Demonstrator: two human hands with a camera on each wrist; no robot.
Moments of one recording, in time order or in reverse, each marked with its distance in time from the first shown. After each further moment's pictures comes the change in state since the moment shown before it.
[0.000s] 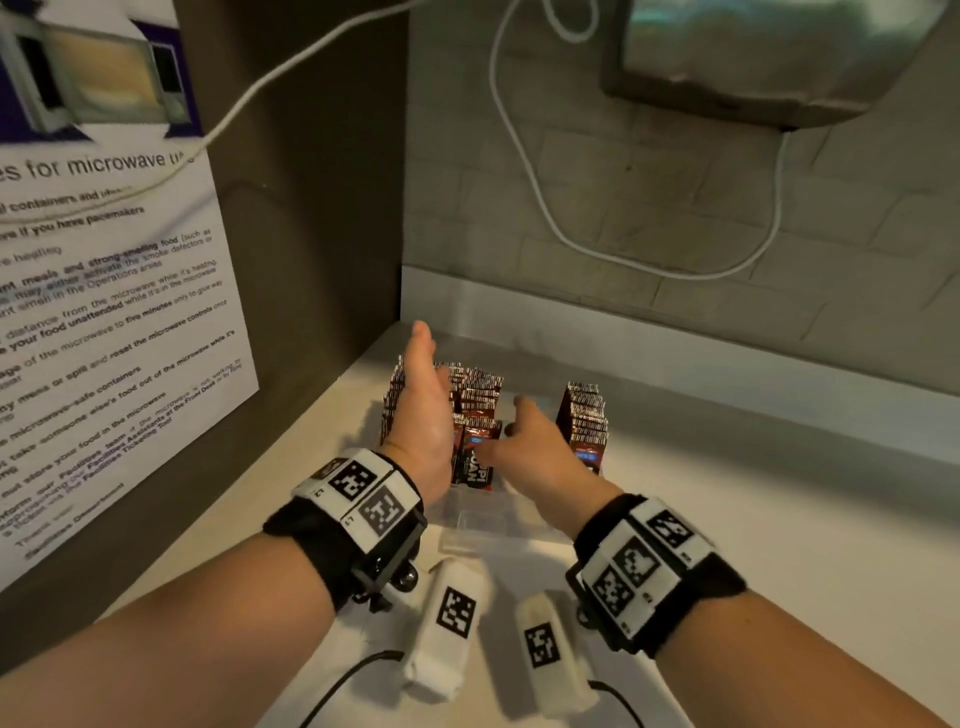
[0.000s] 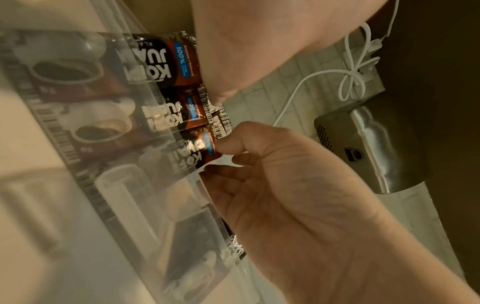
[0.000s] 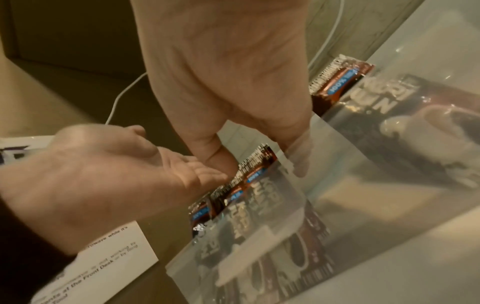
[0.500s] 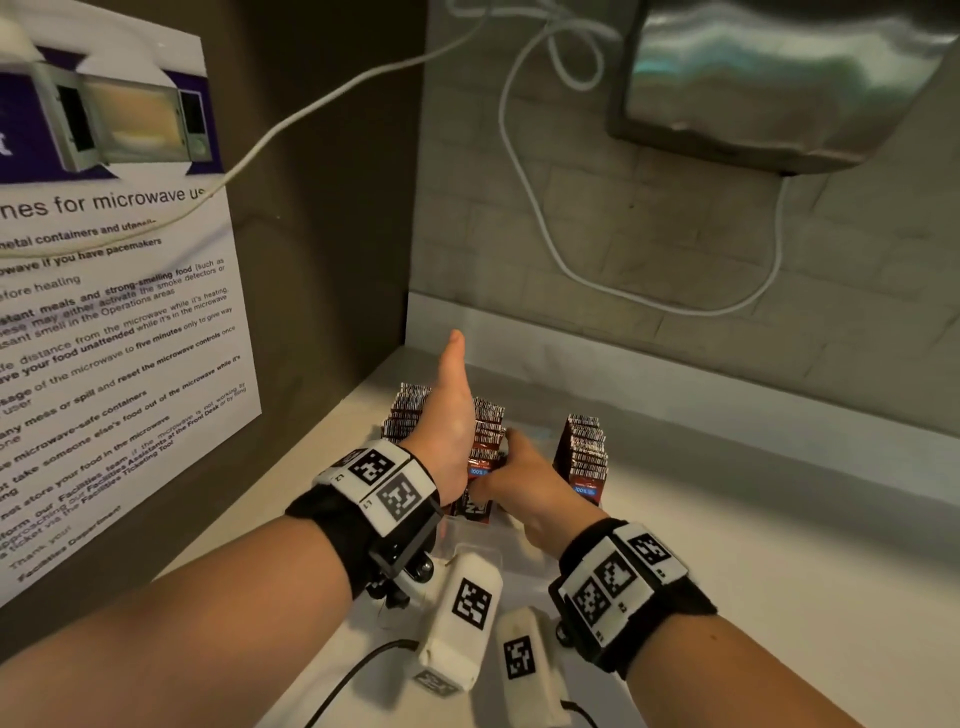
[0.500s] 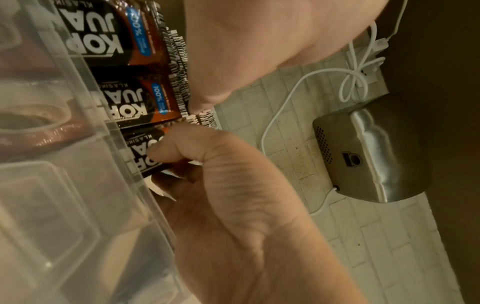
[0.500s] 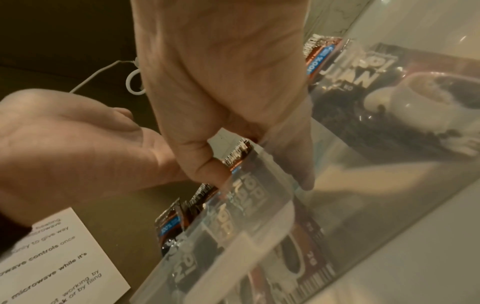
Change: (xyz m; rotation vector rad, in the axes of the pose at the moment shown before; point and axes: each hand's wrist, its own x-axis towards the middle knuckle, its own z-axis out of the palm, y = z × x) left_hand 0.006 0.015 0.021 0.134 -0.042 -0.140; right_hand 0.020 0.006 0.006 0.108 -0.122 0.103
